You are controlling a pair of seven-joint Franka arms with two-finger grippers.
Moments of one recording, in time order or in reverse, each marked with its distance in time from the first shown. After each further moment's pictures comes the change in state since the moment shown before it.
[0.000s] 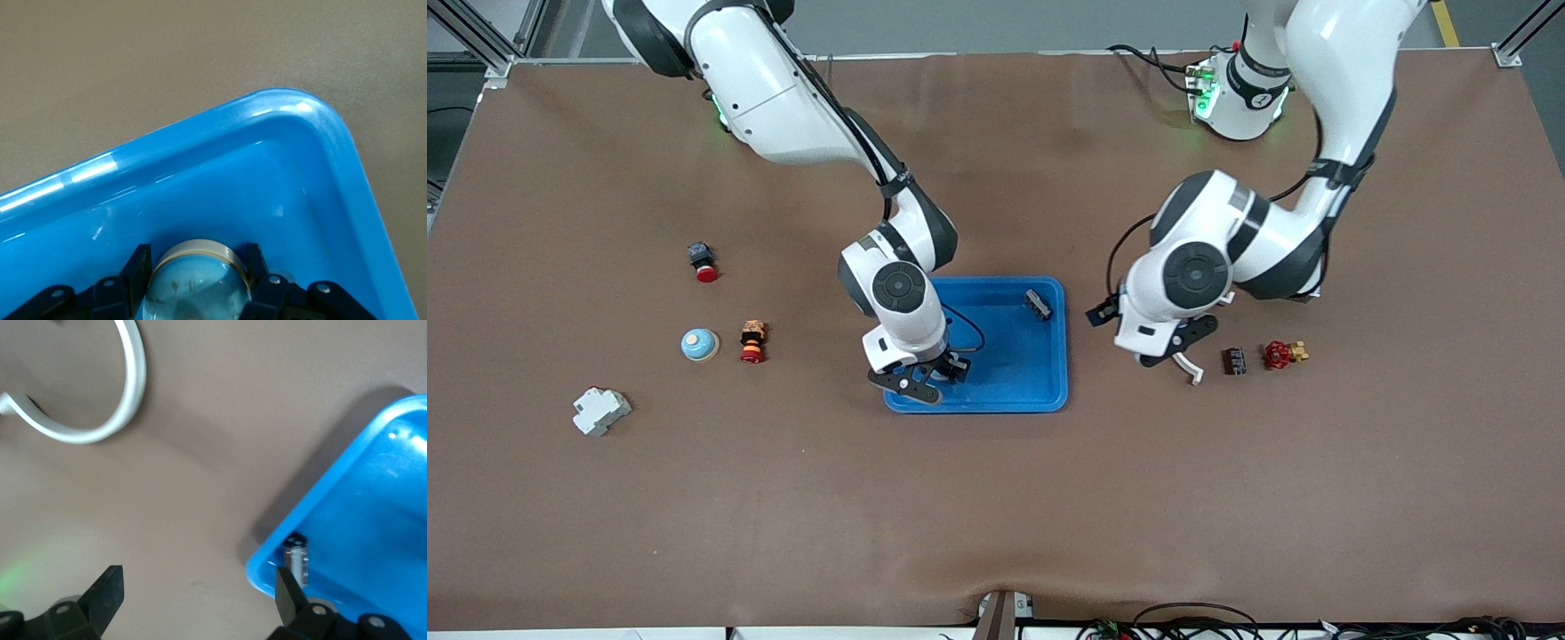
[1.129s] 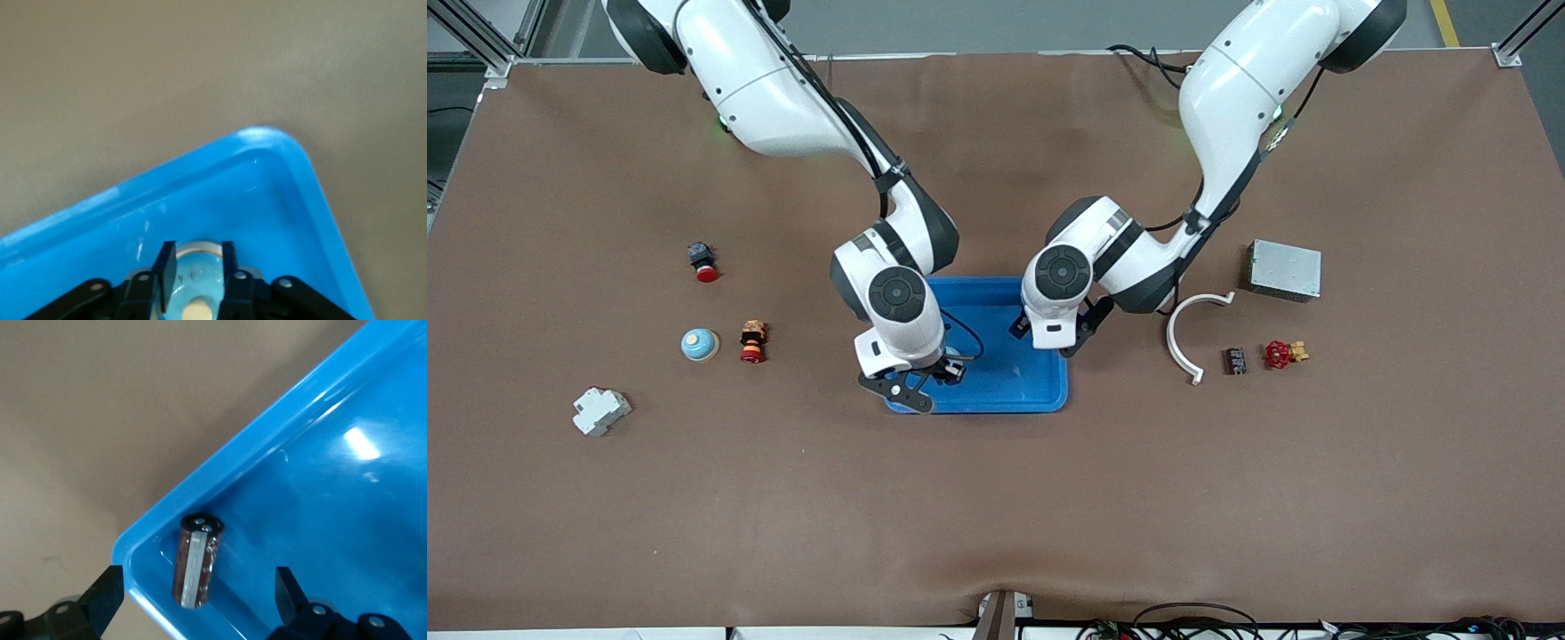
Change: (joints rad) left arm -0.223 0.233 0.043 0.057 0.074 0.244 -0.457; right arm -0.026 -0.018 -0.002 0.126 0.009 -0.196 -0.002
